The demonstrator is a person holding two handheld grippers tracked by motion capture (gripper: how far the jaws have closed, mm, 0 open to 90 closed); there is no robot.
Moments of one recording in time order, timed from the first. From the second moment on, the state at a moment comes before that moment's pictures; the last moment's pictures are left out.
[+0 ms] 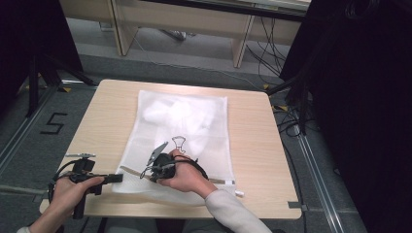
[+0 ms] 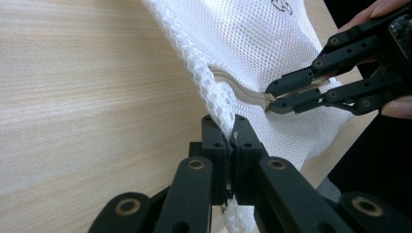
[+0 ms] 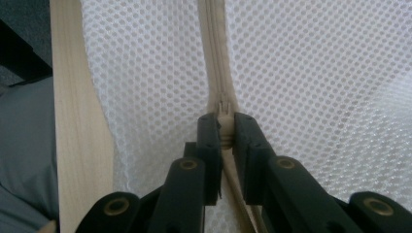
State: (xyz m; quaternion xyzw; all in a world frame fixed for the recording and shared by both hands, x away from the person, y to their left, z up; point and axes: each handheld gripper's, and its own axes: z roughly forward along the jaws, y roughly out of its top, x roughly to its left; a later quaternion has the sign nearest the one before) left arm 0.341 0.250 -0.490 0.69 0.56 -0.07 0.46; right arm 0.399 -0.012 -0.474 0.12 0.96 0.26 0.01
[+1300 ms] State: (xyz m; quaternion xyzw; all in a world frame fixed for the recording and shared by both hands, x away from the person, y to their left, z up) left arm 0.341 0.253 -0.492 0.69 0.56 -0.07 0.45; right arm 0.400 -0.032 -0.466 0.12 0.95 0.28 0.01
